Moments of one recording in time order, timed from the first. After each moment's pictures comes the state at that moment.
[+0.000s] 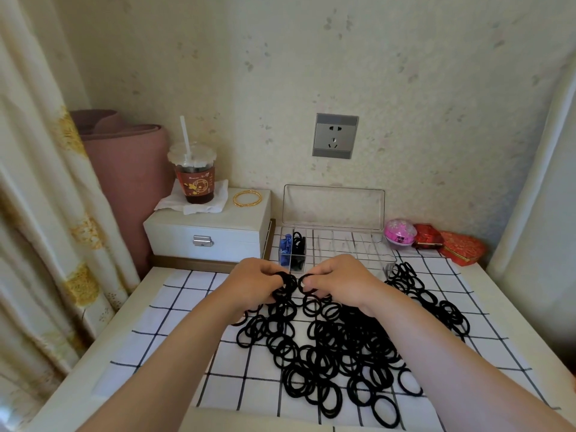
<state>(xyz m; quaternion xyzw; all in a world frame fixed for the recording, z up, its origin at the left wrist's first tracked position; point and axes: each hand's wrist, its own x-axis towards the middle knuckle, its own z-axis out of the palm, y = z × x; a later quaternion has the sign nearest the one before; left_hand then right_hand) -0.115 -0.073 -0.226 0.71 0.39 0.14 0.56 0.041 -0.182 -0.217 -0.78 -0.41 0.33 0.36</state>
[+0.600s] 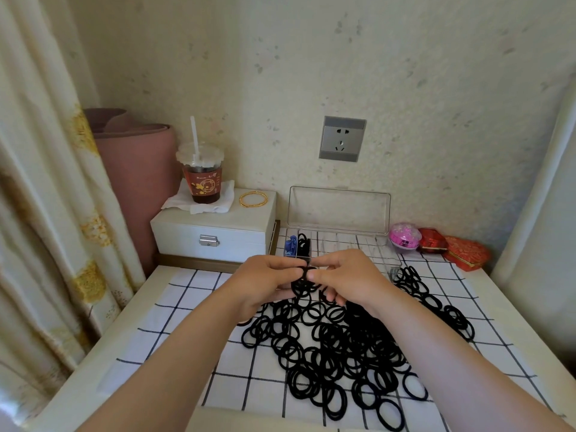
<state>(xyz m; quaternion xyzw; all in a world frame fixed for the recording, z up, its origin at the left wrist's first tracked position) -0.114 -0.078 -0.216 0.59 0.32 0.17 0.72 0.035 -0.183 -0.207 -0.75 -0.40 0.32 0.42</state>
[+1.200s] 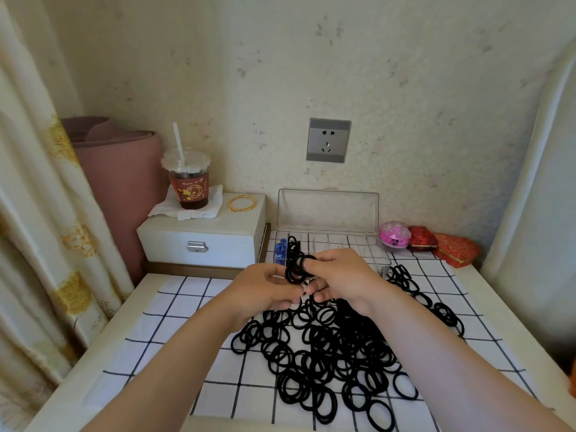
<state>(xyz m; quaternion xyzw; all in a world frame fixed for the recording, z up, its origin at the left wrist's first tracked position) -0.111 -0.087 -0.219 0.66 0.31 0.12 0.68 0.037 -0.183 -0.202 -0.68 -0.31 0.41 0.53</state>
